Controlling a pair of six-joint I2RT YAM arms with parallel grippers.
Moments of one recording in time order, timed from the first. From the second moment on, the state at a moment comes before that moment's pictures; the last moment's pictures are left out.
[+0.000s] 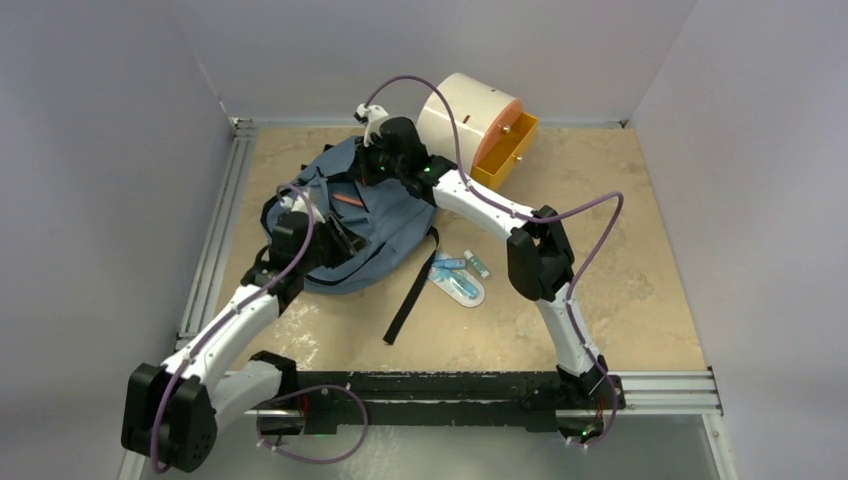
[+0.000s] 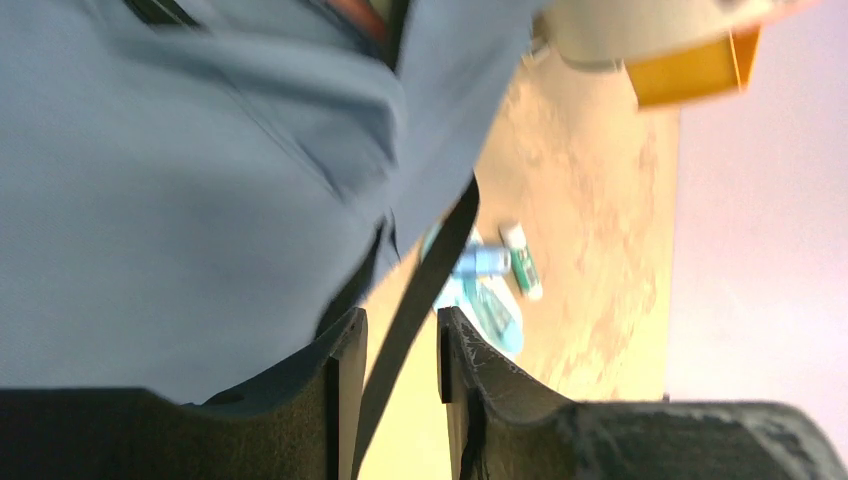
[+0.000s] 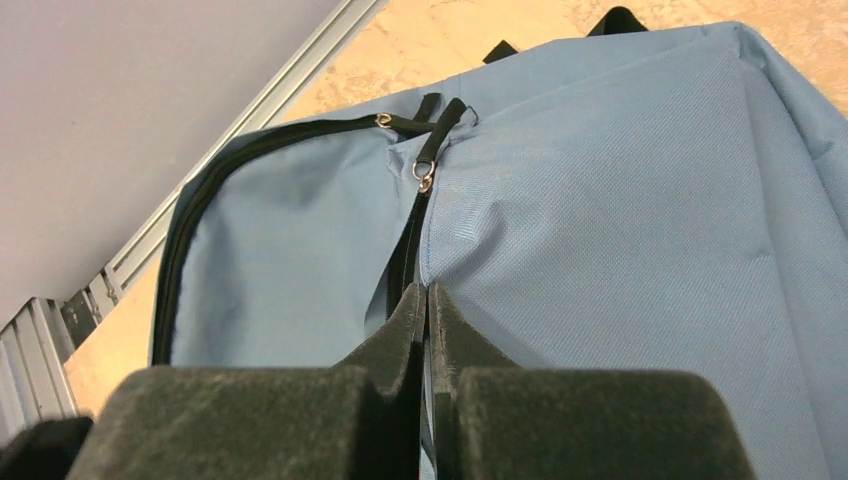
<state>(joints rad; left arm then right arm) -0.25 1.05 0.61 -0.08 0.20 -0.83 0.76 2.24 2.01 -0.13 -0.23 0.31</state>
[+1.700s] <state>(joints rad) -0.89 1.72 0.93 0.28 0.10 -0.16 0.72 2.24 2.05 -0.21 -0.29 0.26</state>
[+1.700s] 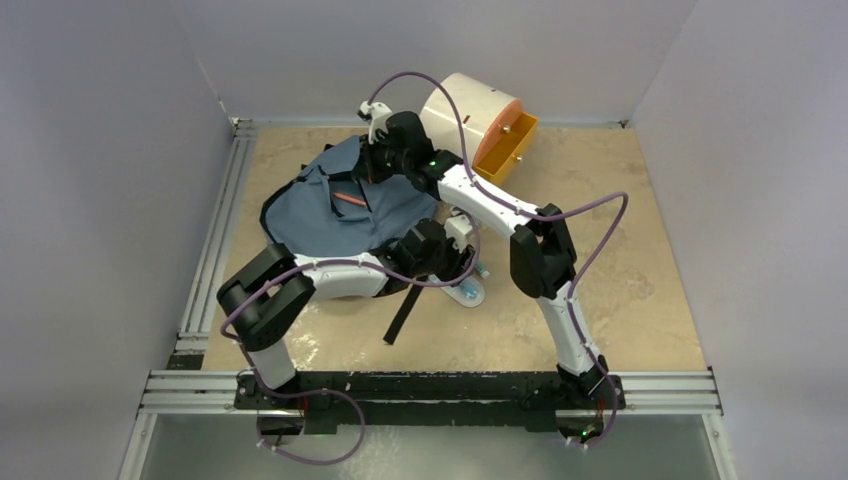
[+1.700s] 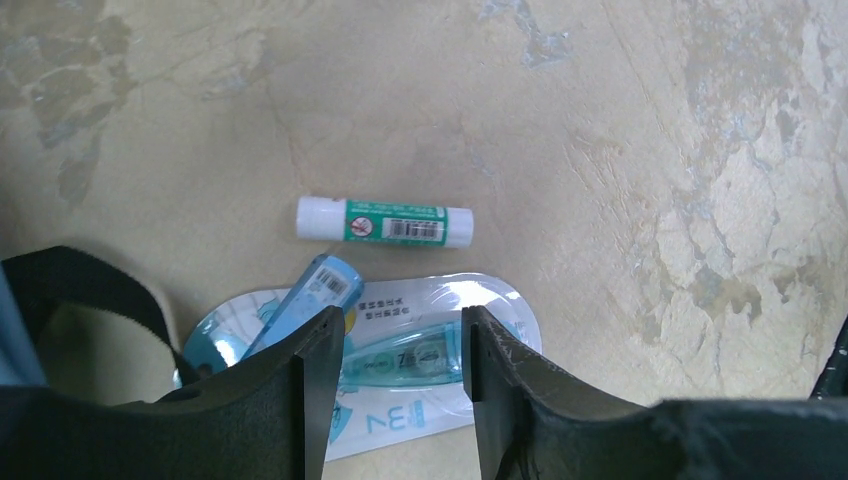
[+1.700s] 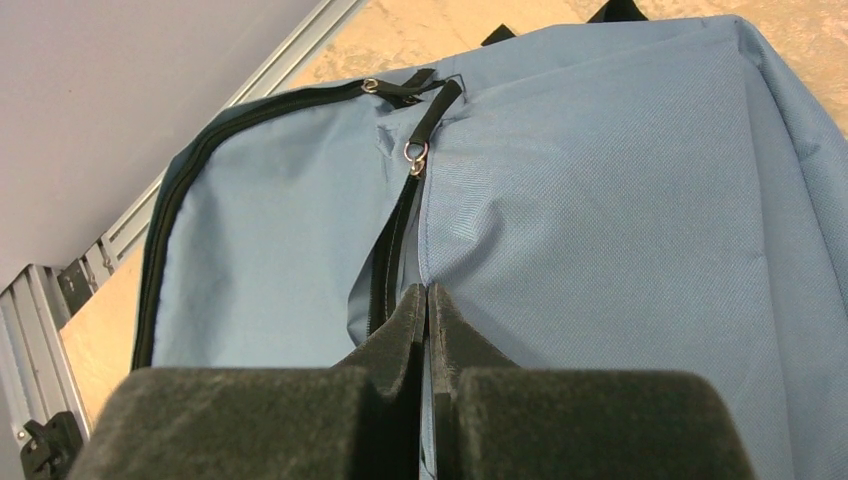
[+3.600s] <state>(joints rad) -1.01 2.10 1.48 -0.27 -0.36 -0.77 0.71 2.29 2.14 -0.29 -0.26 0.16</state>
